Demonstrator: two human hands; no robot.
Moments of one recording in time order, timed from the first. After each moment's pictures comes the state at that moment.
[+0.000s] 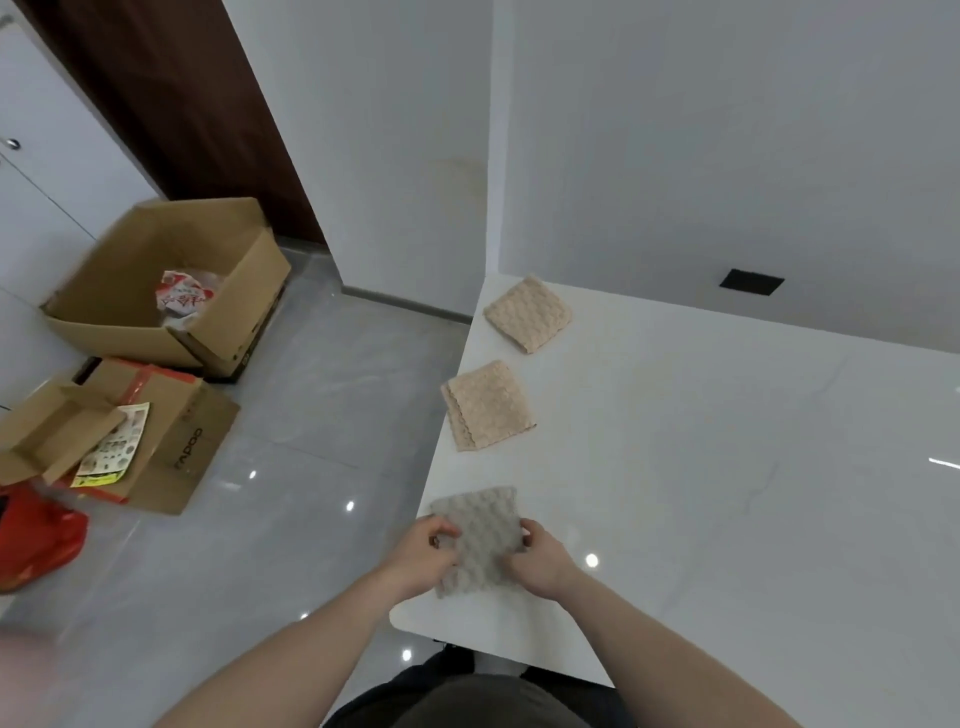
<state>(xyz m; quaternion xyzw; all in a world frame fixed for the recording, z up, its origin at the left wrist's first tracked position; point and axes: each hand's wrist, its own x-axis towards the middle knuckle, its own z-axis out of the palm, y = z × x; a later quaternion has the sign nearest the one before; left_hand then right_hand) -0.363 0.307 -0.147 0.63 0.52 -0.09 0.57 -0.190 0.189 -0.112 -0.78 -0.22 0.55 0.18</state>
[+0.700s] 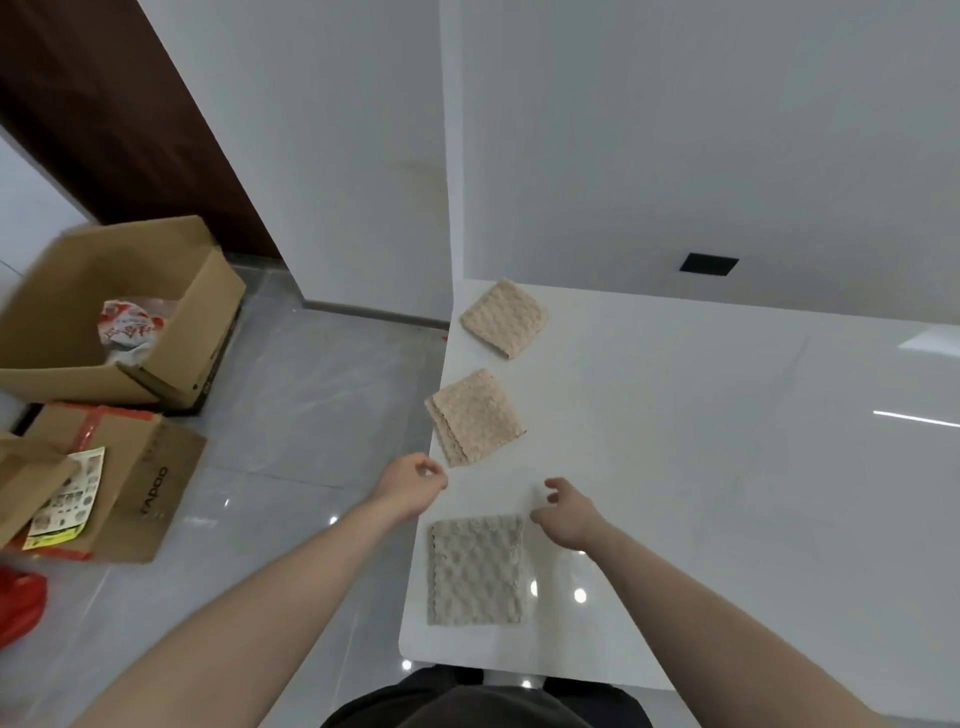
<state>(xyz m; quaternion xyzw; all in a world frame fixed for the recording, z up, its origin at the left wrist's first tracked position) -0.308 0.413 -0.118 0.69 0.53 -0.09 0.49 -0.137 0.225 -0.100 -0.84 -0.19 0.49 0.16</state>
